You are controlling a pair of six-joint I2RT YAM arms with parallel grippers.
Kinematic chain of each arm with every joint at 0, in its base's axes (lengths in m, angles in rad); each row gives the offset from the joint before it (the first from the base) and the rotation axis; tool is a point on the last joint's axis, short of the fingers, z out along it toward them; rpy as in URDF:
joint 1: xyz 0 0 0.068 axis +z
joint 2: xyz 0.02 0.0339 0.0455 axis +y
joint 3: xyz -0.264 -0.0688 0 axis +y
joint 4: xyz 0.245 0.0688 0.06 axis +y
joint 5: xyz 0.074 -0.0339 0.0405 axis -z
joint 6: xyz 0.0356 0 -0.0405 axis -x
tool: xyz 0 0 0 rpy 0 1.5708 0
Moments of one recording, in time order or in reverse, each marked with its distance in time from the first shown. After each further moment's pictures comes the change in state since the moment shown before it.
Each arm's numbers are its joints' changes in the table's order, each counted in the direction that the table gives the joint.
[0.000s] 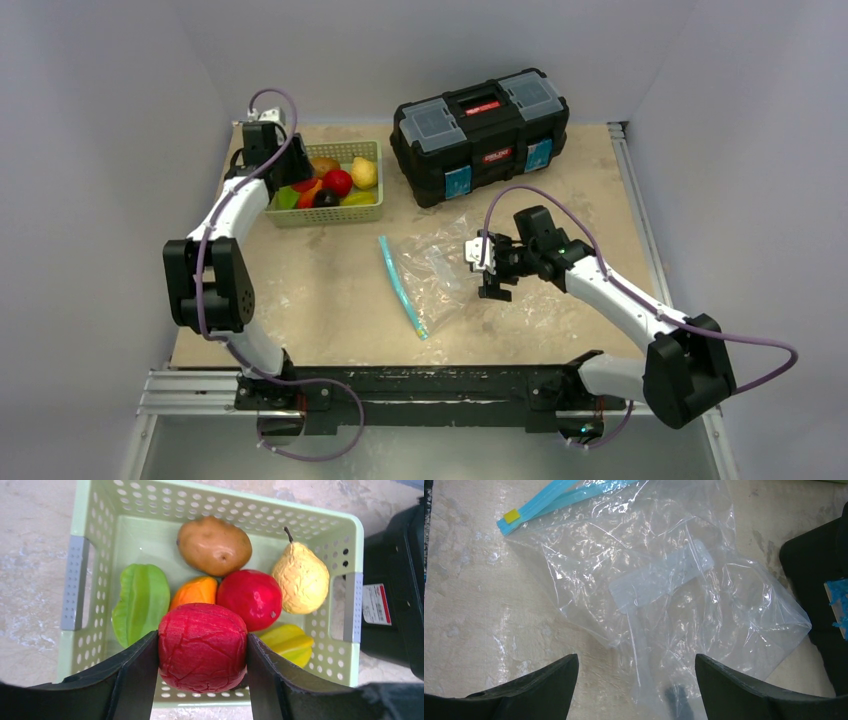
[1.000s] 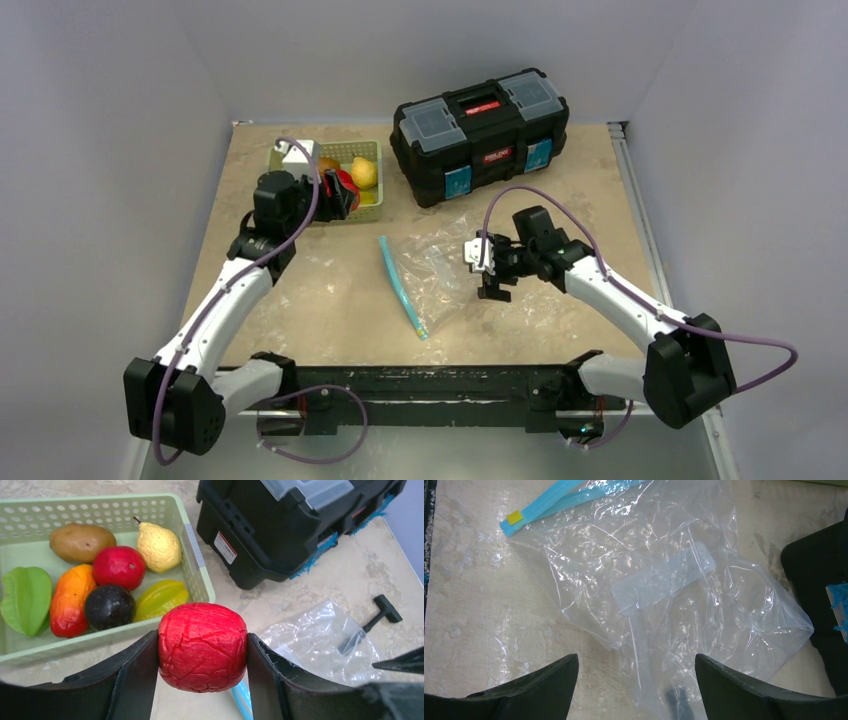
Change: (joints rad) left arm -0.296 -0.596 0.424 -0.152 0.043 0.010; right arm 0.007 0.000 0.000 0.000 0.000 0.000
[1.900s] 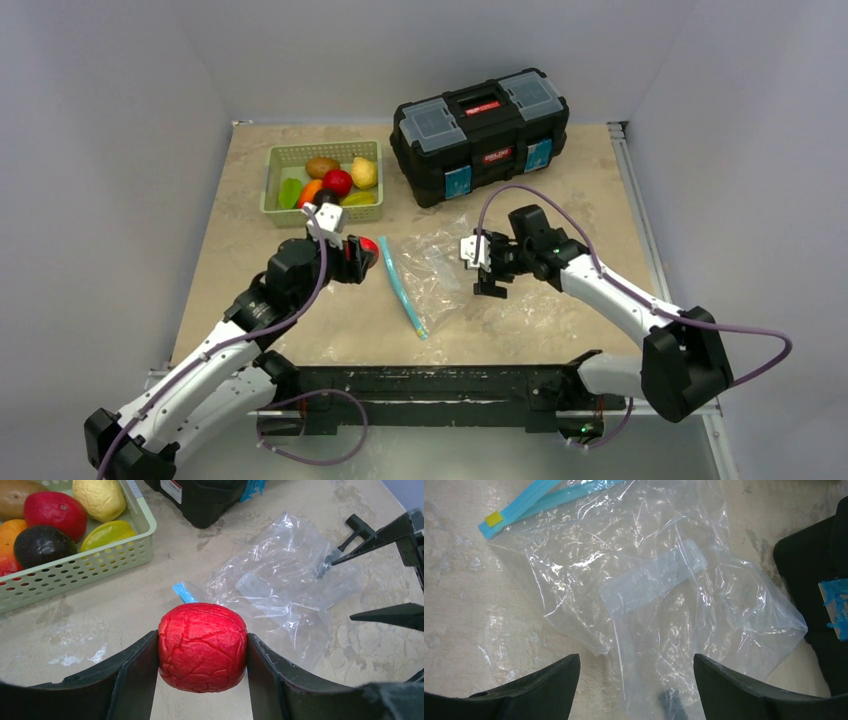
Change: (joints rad) left arm -0.377 -0.377 0.262 0.122 -0.232 -0.021; right arm 0.021 0.034 0.000 -0.070 0.048 -0.042
